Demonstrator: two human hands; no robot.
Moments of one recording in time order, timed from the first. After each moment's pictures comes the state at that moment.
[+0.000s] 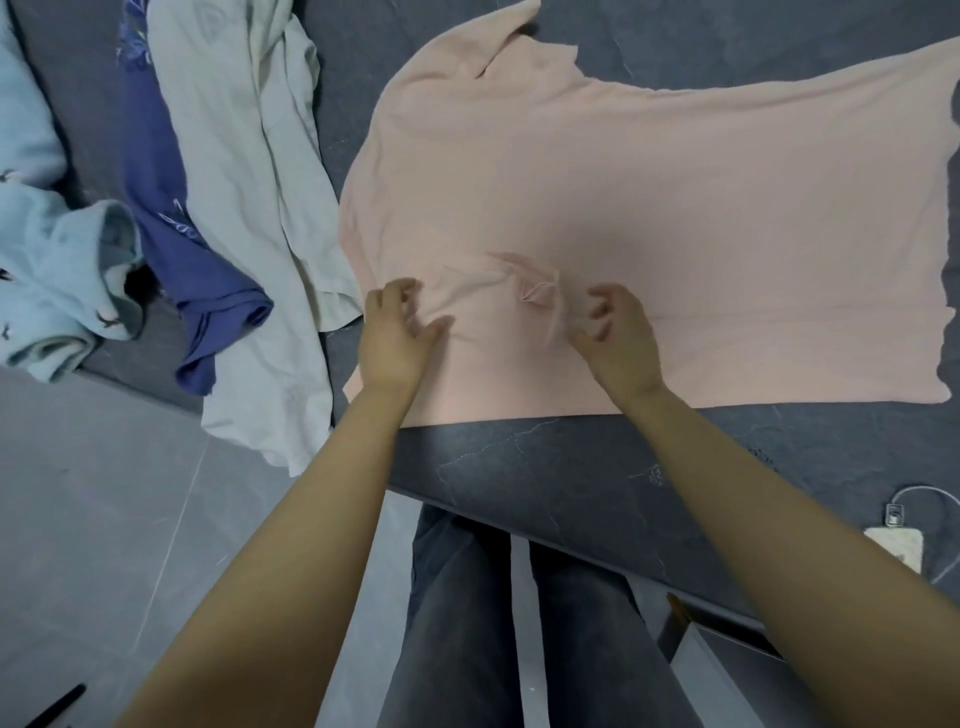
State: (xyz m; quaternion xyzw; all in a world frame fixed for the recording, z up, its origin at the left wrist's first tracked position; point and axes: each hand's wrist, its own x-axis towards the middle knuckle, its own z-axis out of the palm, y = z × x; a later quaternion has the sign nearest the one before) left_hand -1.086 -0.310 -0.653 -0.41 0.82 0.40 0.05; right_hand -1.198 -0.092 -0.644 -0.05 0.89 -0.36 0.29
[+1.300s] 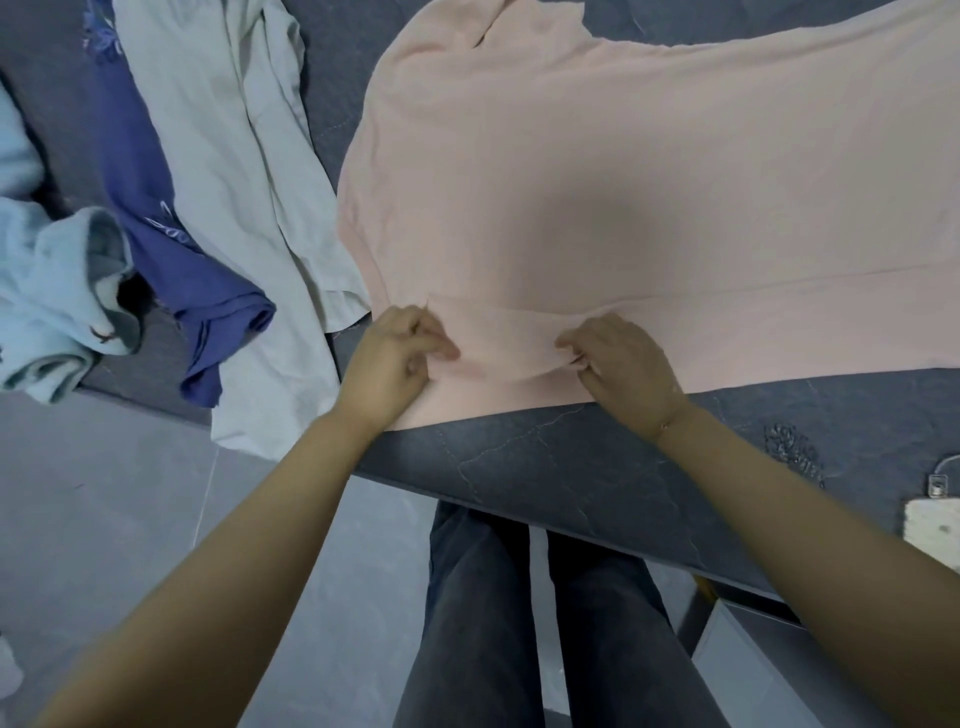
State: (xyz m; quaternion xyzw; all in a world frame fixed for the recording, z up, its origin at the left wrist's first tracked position) left_hand -1.051 -0.342 -0.646 -0.09 0.92 0.37 0.10; right_hand -1.168 -0.082 -0.646 -0.39 0.86 -0.22 0.23
